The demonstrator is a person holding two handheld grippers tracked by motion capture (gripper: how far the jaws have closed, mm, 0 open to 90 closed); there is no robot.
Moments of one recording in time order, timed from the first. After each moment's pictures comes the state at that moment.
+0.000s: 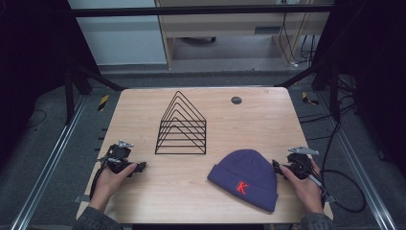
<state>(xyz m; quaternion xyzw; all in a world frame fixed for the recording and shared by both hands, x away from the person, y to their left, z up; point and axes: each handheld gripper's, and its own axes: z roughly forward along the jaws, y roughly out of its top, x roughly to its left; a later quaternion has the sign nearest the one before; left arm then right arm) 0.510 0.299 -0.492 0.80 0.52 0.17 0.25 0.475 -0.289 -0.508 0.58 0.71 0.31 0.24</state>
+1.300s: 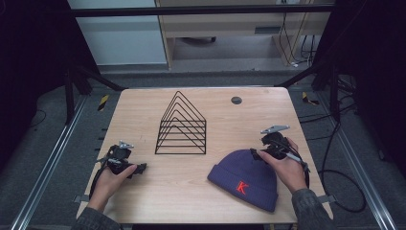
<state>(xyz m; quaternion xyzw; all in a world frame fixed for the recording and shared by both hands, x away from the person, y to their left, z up) 0.508 0.299 -0.493 0.81 0.51 0.17 0.24 0.515 -0.212 -0.441 0.49 0.80 0.28 0.21</state>
